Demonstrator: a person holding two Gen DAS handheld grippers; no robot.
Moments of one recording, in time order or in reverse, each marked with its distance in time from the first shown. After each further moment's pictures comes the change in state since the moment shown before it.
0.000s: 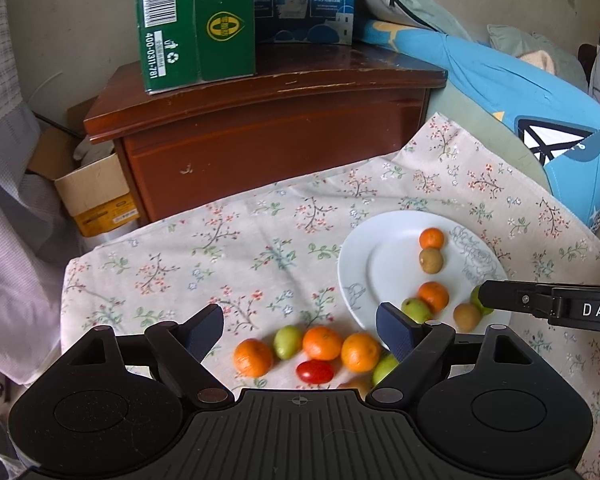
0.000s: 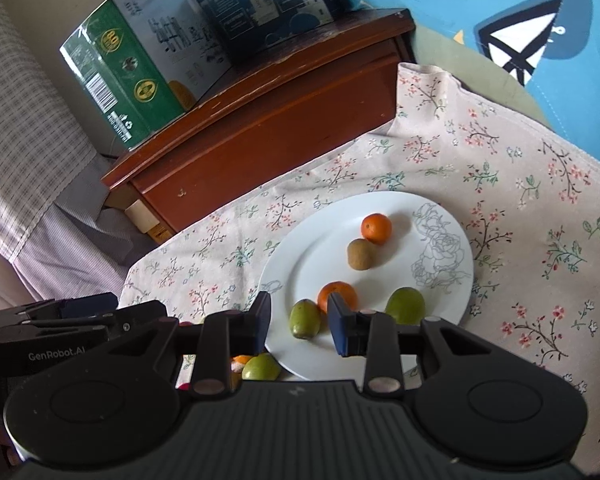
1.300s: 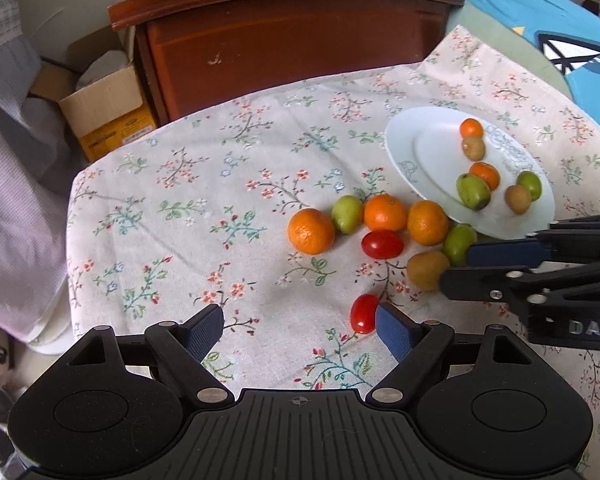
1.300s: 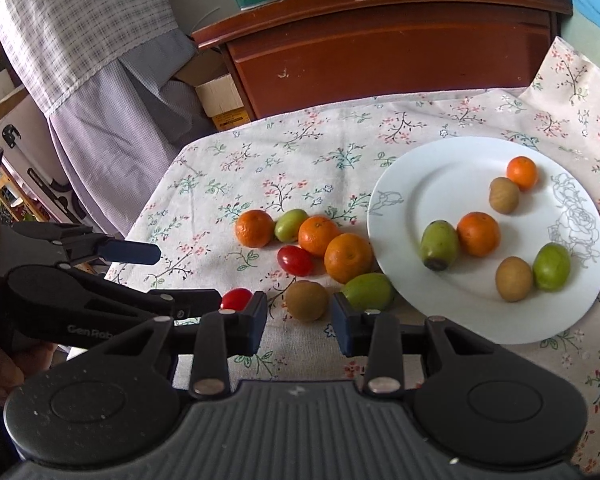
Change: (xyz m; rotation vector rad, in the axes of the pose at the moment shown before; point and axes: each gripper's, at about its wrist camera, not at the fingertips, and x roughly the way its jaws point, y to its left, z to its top) left arm 0.025 0.044 -0.070 0.042 0.152 -0.023; right arm 0.058 0.075 -0.060 -0.314 0.175 0.070
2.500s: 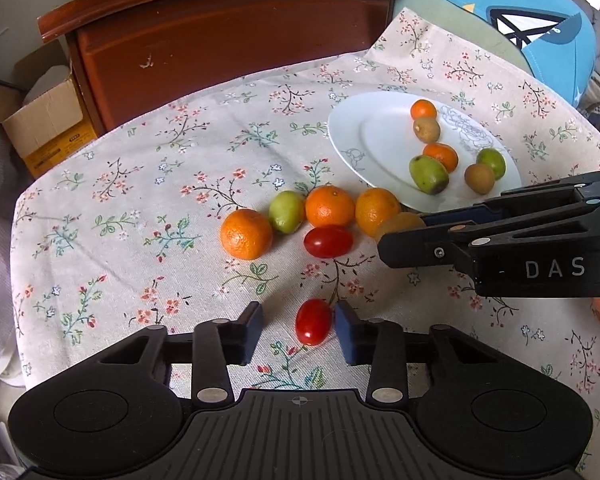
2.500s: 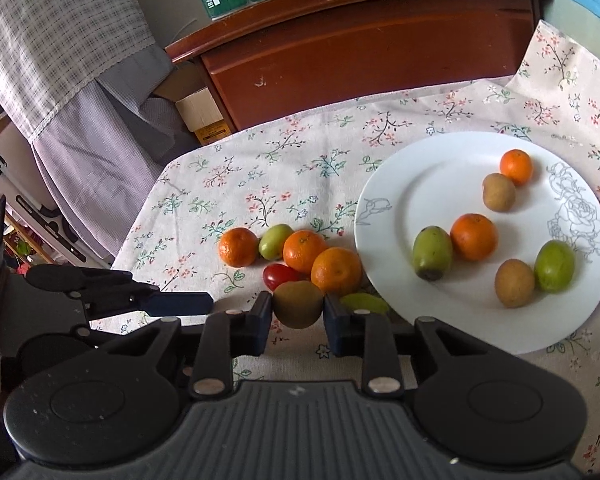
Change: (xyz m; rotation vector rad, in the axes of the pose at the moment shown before) left arm 0.020 -0.020 -0.002 0.087 -0.008 -0.101; right arm 0.010 -0.011 0.007 0.078 -0.019 -0.010
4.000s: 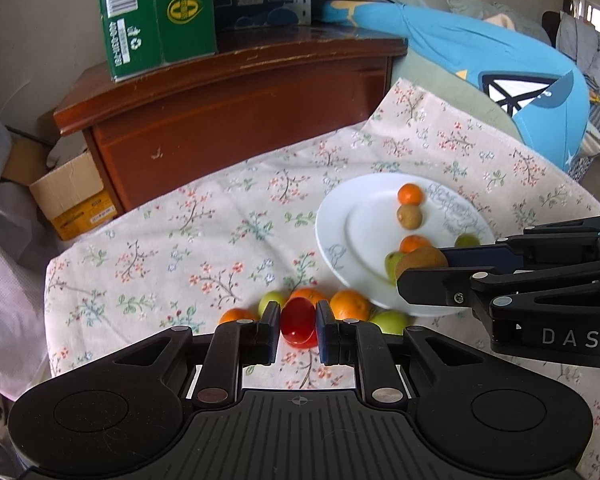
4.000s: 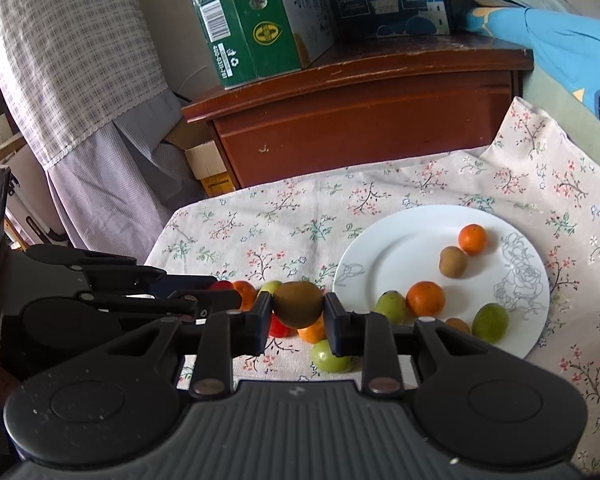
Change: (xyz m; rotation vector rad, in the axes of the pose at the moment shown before) left arm -0.045 -0.032 0.050 -0.006 -0.124 0.070; right arm -0.063 -0.001 0.019 -0.056 -0.132 -0.020
